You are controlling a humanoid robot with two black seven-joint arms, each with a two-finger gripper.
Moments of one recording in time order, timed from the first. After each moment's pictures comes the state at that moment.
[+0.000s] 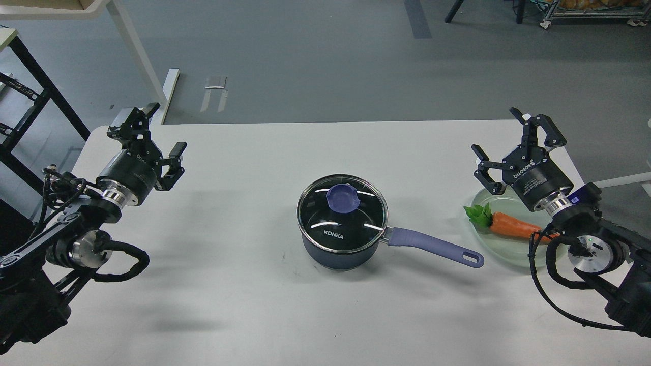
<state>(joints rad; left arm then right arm) -0.42 0.51 -0.84 -1.08 0.33 -0.13 -0.36 0.57 -0.53 0.52 0.88 0.04 0.47 0.49</state>
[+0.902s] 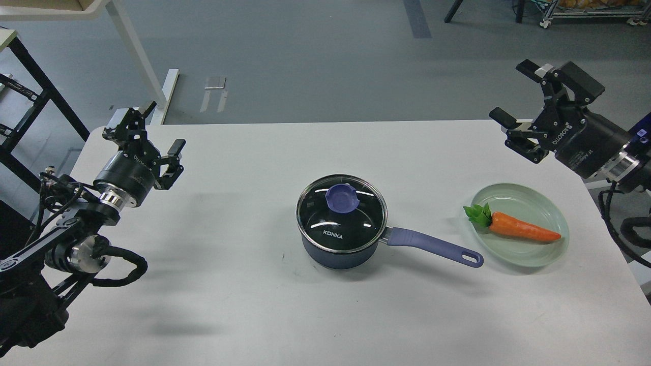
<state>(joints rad) -0.42 0.52 -0.82 -1.08 0.32 -0.16 -0.44 0.68 -0.91 0.63 1.34 -0.69 0.40 0.49</state>
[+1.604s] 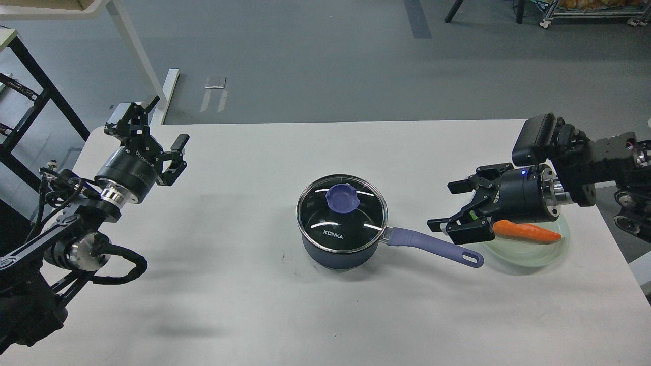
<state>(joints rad) -0.42 0.54 -0.82 -1.13 0.33 -0.16 -0.44 1.06 -0.93 0.13 1.58 -1.94 0.37 0.49</state>
